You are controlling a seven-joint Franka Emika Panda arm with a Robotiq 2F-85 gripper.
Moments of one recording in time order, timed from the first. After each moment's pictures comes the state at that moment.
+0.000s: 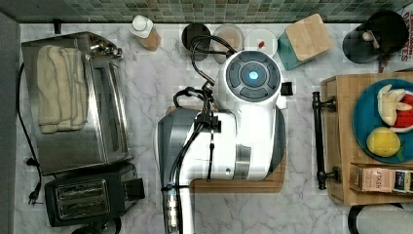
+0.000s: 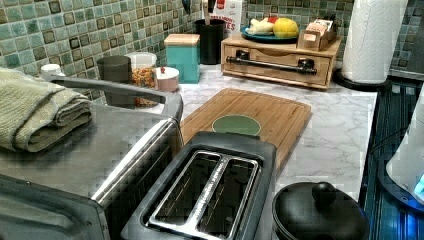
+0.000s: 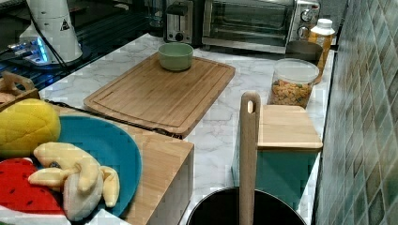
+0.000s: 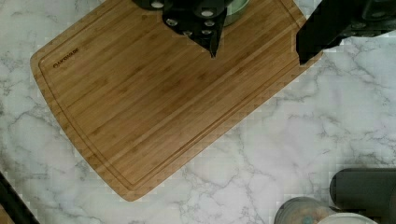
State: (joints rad) arm 0.01 0.00 -0.03 -1.87 0.04 0.25 -0.14
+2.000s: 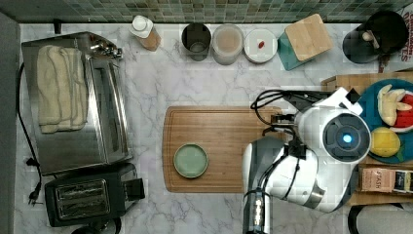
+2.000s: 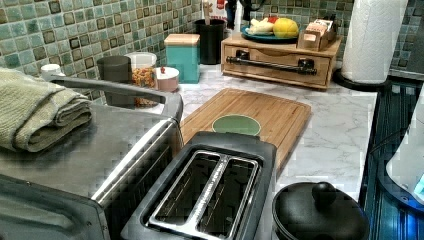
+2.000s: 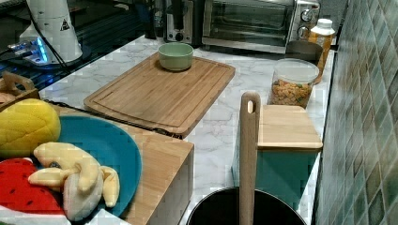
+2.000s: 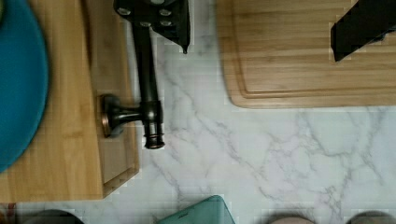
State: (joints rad) arm -0.13 -0.06 -0.22 -2.17 -0.09 0.68 -1.06
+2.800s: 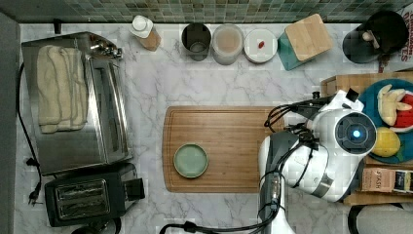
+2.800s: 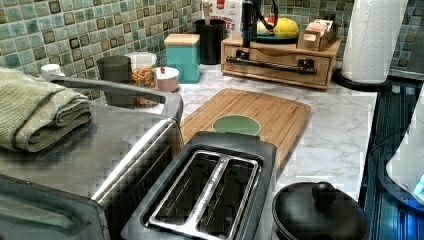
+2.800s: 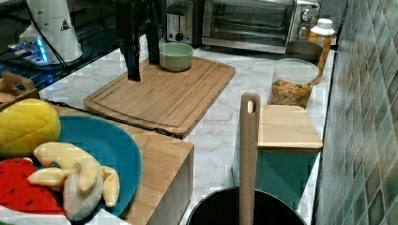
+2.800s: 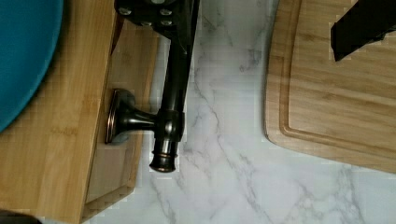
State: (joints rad) arm -0.17 0.07 -0.25 -2.19 -0.09 0.77 -1.35
